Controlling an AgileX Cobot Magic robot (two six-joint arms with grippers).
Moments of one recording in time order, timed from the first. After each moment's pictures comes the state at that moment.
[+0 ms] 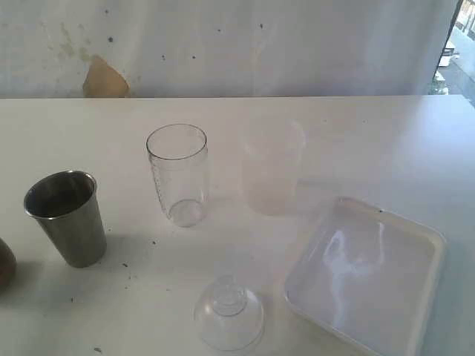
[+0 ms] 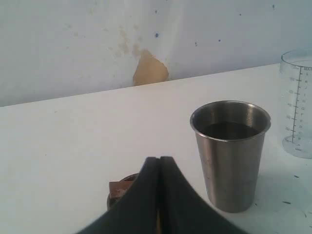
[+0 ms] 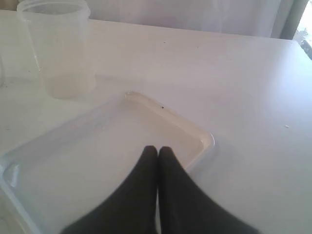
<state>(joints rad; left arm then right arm) -0.08 0.00 0.00 -0.03 0.24 0.16 0.07 0.01 0.00 -0.08 0.37 0.04</state>
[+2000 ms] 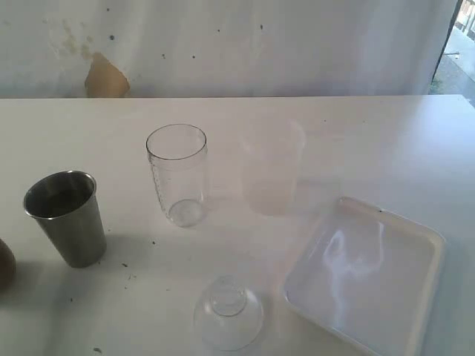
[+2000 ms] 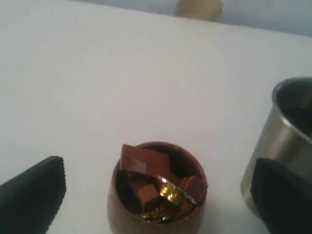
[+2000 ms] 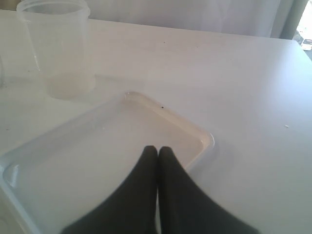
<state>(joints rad) -0.08 1.02 0.00 -0.27 -0.55 0.05 0.07 0.01 0.00 -0.08 0.37 0.04</state>
